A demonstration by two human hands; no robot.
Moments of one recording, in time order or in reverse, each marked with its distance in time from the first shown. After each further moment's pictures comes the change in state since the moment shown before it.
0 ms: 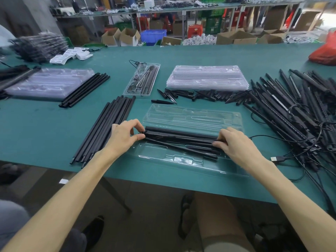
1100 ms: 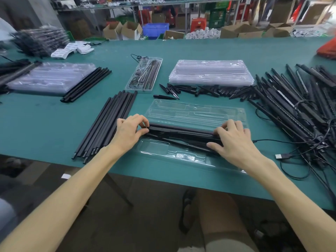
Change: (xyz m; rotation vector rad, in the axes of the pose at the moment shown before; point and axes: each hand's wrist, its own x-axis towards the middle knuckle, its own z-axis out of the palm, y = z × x) left_hand 0.002 0.001 0.011 0.061 0.079 0.103; right_hand -0.001 -0.024 0.005 -0.236 -0.044 -0.022
